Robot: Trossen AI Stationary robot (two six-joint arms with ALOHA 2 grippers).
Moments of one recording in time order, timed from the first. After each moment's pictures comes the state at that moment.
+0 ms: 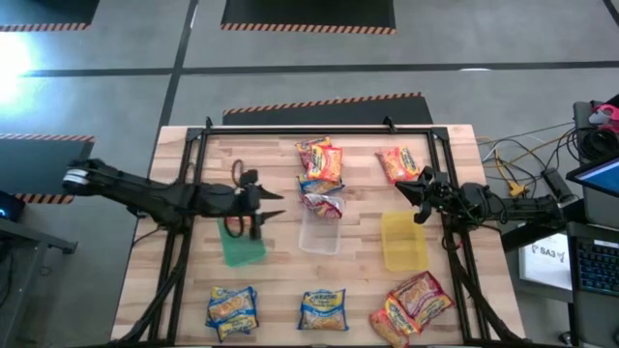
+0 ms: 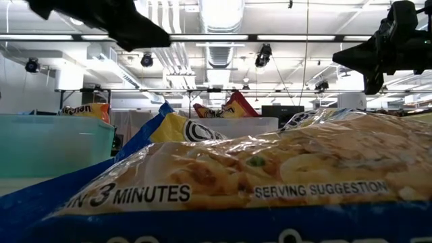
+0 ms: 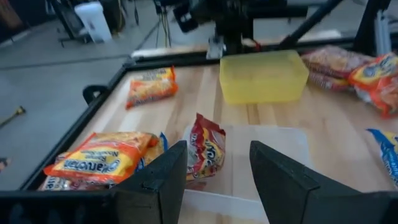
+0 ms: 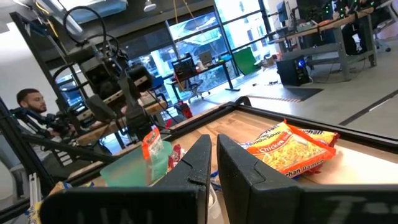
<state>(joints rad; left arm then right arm) -0.15 1.01 0.60 0.10 -0.31 0.04 0.00 0.04 0.01 0.13 0.32 0.32</state>
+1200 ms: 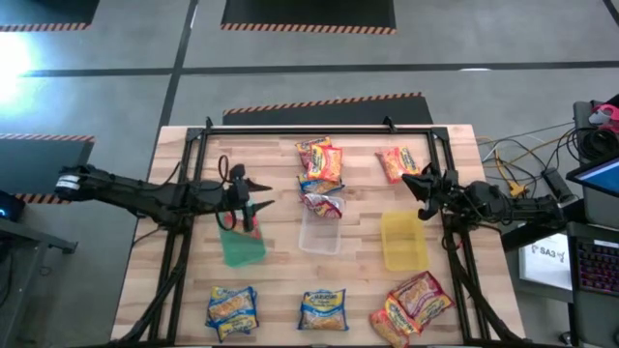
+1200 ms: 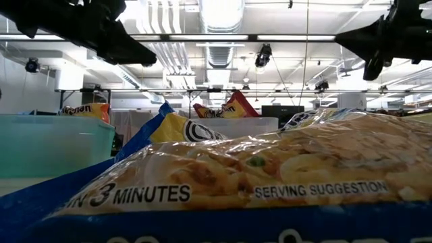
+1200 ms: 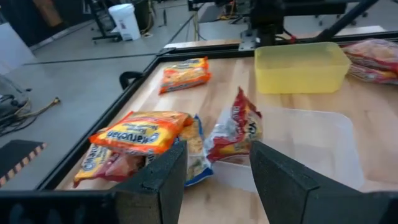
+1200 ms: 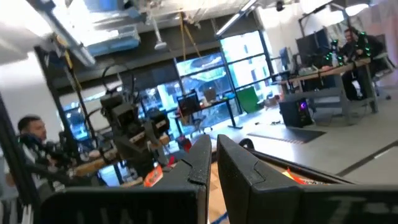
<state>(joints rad) -0.07 0.88 0.45 0.14 -0.35 0.05 0.00 0.04 0.01 0.31 0.34 0.22</state>
